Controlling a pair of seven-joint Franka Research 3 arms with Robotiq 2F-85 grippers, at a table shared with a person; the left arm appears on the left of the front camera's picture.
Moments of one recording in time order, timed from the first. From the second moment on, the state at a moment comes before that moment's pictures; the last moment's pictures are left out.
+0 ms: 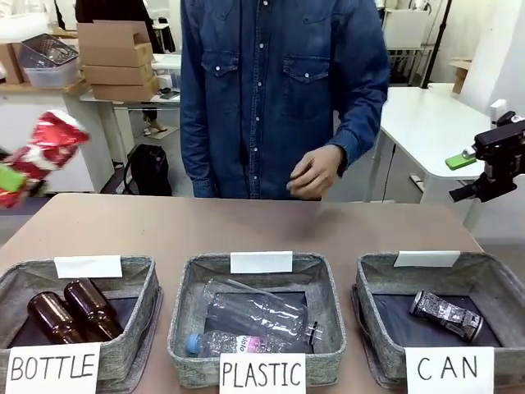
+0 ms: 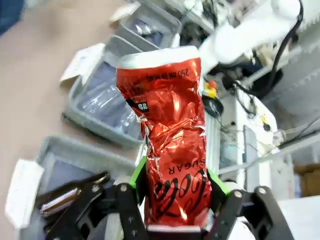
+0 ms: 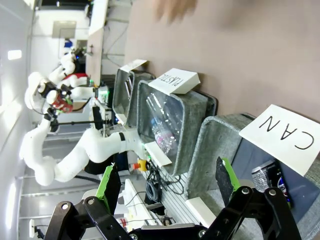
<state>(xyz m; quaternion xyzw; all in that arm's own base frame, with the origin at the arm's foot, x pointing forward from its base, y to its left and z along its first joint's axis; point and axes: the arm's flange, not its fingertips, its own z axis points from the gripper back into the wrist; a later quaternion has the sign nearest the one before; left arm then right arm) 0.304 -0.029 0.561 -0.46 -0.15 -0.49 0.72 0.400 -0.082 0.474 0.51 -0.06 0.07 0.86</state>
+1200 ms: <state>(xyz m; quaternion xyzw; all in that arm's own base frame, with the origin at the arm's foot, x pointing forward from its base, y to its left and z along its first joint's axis) 0.301 -0.464 0.537 -0.35 -0.12 -0.62 0.70 0.227 -0.287 0.523 0.40 -0.18 -0.11 0.89</state>
